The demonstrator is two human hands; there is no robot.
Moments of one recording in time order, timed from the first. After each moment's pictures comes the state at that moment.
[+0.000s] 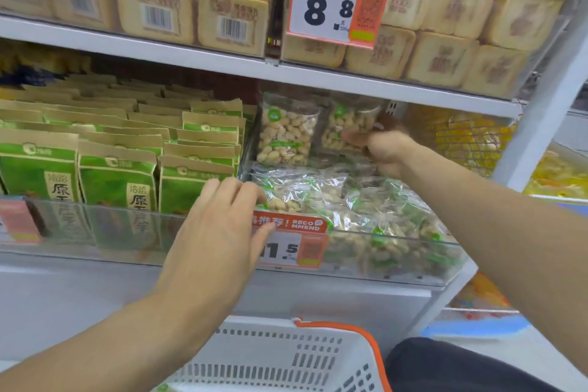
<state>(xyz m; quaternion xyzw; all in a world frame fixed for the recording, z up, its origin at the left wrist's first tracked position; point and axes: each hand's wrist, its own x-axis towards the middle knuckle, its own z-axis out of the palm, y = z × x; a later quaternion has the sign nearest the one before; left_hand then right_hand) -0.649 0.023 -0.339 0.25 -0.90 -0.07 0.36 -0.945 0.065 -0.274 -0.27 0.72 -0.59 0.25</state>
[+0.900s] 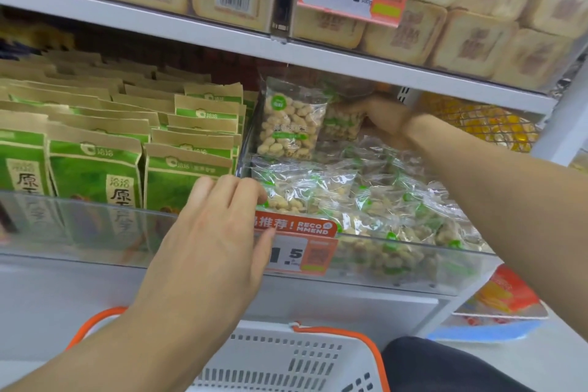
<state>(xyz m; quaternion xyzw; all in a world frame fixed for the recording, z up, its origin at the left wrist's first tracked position) -0.648 0.024 -0.342 0.24 -0.89 -0.05 0.37 -0.980 0.023 -0.256 -0.42 0.79 -0.39 0.21</state>
